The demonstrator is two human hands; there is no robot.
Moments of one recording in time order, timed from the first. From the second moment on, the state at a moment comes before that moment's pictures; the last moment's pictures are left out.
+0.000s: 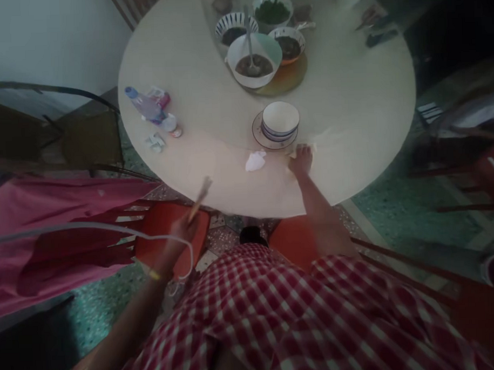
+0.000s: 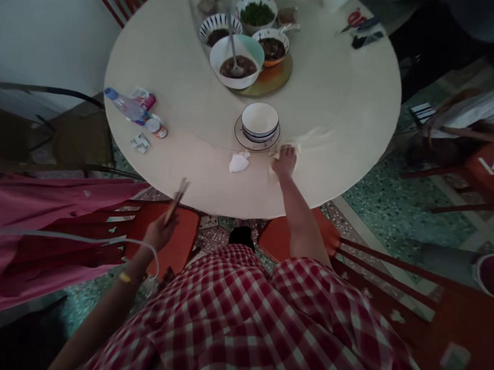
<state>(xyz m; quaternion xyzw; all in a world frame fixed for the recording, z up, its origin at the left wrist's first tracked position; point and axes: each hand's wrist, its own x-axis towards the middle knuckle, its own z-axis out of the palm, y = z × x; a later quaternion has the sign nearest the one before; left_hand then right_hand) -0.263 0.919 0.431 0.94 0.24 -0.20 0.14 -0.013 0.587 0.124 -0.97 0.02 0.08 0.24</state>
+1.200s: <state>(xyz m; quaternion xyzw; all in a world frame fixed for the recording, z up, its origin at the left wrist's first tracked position) -0.255 0.997 0.438 0.87 0.44 0.00 0.23 -0.006 0.877 0.245 -0.85 -0.28 0.17 0.41</state>
